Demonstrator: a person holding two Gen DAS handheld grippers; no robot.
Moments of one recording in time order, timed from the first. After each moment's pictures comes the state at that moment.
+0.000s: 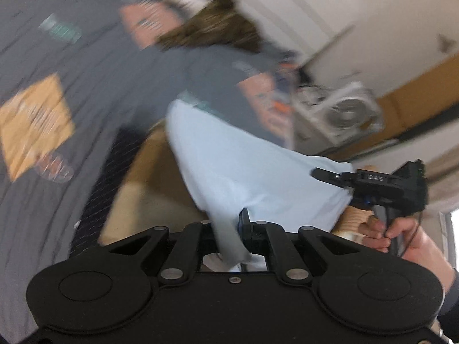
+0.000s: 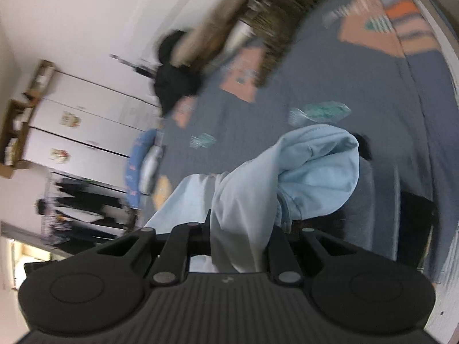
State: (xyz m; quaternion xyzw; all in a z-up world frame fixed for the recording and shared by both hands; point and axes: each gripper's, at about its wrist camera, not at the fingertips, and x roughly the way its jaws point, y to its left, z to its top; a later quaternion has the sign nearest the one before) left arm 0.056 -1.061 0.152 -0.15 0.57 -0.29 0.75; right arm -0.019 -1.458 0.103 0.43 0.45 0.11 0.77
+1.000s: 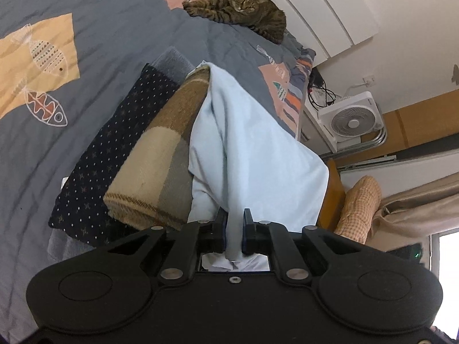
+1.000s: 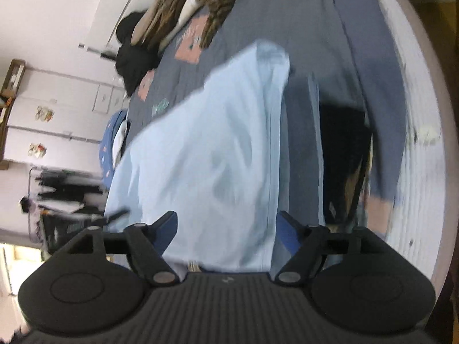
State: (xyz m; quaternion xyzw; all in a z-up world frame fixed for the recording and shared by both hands) left arm 0.044 -1.043 0.089 -0.23 0.58 -0.30 0.72; right arm -0.149 -1.474 0.050 0.46 0.49 0.09 0.73
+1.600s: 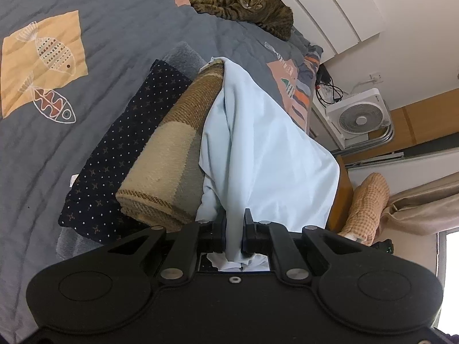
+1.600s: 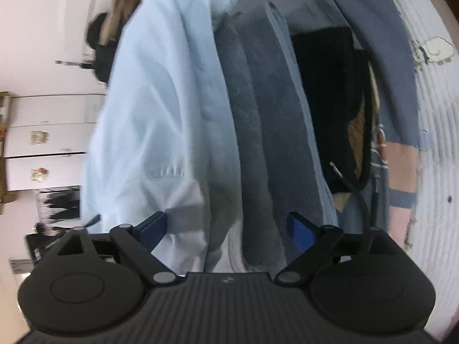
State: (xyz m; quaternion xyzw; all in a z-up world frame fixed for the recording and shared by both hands) left arm 0.045 -1.039 0.084 -0.21 0.59 -0.29 0.72; right arm -0.139 -1.447 -0.026 0.54 0.50 0.08 0.68
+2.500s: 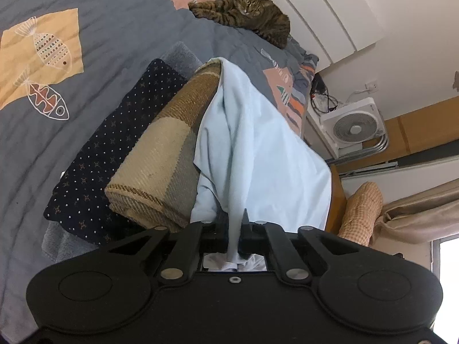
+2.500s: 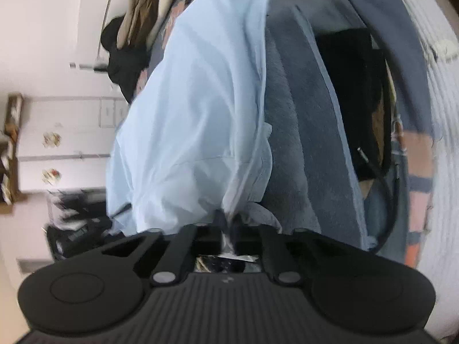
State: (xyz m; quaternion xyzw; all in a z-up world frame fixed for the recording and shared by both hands) left arm 0.037 -1.037 0.085 -0.24 0.57 -0.30 0.73; right arm -0.158 -1.433 0.012 0.53 0.49 0.09 0.69
